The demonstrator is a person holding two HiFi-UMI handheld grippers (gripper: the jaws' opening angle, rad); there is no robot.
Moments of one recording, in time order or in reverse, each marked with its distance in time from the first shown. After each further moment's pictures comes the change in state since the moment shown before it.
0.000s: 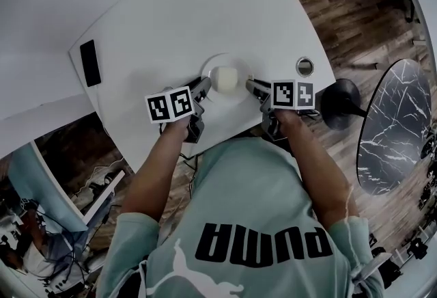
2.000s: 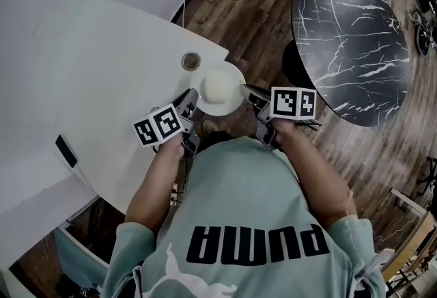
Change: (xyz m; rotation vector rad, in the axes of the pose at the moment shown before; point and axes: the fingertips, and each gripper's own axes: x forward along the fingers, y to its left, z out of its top) left arm 0.080 -0.261 -0.088 0.306 0.116 -0.214; right arm -0.271 -0.120 -0.053 0.296 -0.568 0.015
